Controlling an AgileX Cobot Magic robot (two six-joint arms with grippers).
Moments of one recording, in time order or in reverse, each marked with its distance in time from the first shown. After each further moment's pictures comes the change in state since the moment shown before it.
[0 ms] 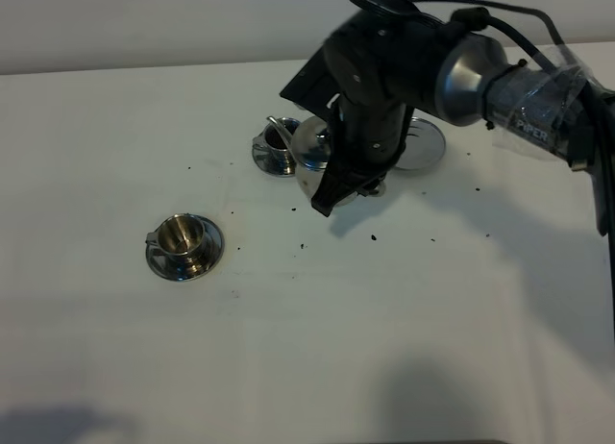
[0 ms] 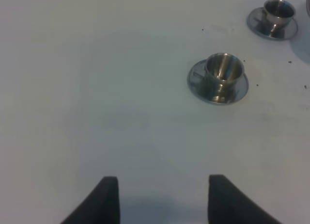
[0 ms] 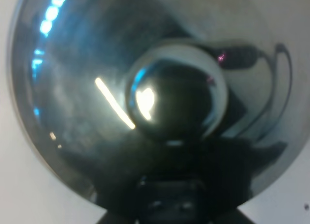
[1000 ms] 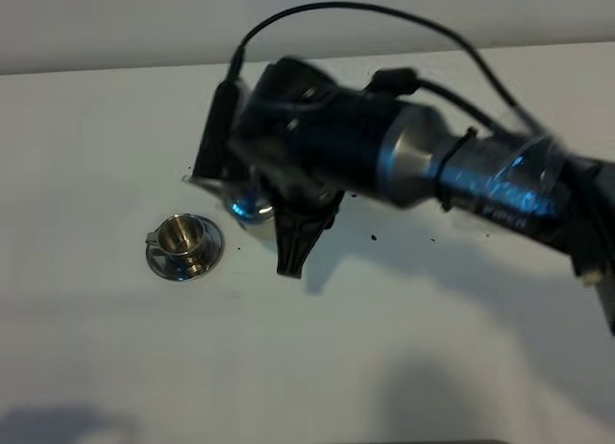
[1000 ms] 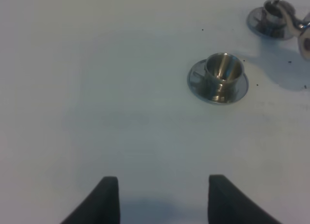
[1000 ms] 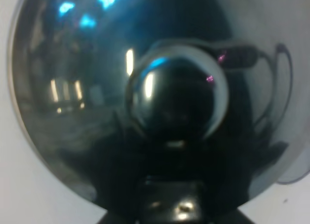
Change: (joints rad) left arm 0.000 0.000 0.000 0.000 0.000 0.001; right arm 0.277 -0.096 0.067 -0.254 0.031 -0.083
